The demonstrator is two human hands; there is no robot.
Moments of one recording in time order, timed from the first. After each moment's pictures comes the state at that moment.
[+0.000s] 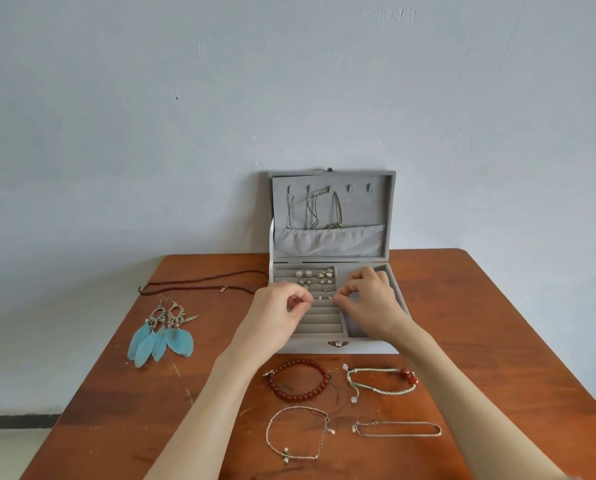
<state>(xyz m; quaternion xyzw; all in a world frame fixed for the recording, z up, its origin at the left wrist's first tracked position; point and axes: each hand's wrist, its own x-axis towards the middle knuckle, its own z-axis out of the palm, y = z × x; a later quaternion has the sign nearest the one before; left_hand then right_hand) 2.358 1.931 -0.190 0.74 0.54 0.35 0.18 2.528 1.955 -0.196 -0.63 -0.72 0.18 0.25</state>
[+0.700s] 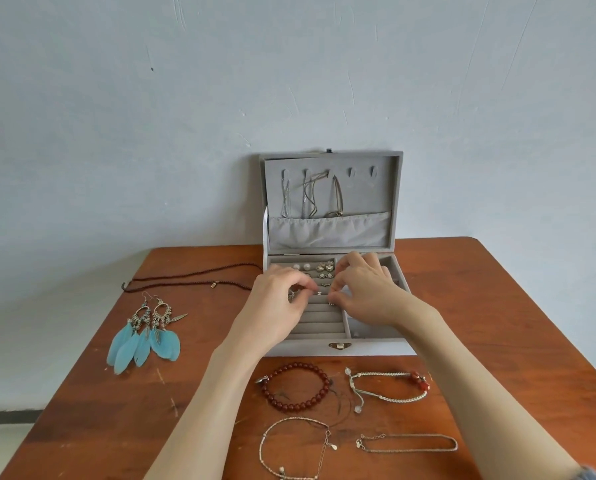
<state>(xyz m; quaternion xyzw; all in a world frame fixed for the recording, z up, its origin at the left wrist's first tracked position) 2.364 1.949 -0.194 0.76 0.53 0.34 0.16 2.526 1.972 -0.185 -0.57 -0.80 0.14 0.10</state>
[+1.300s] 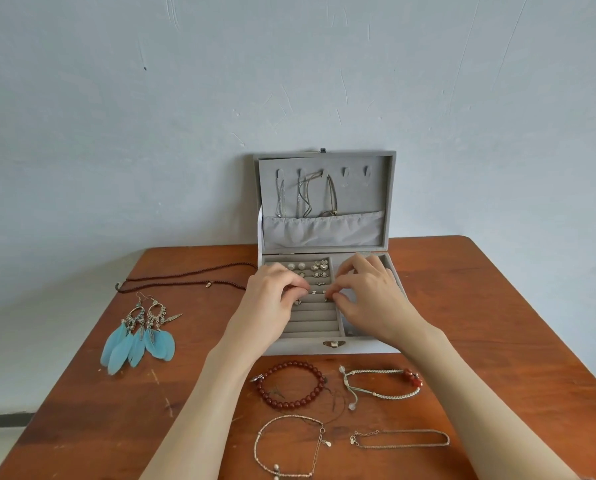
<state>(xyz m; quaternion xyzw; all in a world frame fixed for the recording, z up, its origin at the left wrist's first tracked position) 2.363 1.953 -0.198 0.76 0.53 0.35 0.15 2.534 1.953 -0.195 -0.57 -0.79 0.08 0.20</state>
